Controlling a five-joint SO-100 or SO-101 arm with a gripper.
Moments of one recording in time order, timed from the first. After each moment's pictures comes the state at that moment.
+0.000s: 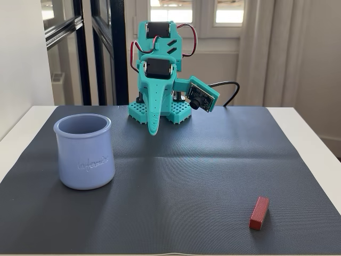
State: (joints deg) arm 0.0 193.9 180.4 50.5 -4.9
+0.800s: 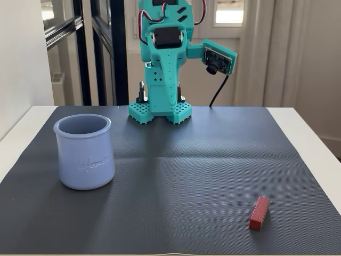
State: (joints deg) arm -9.2 158.3 149.5 50.8 18.1
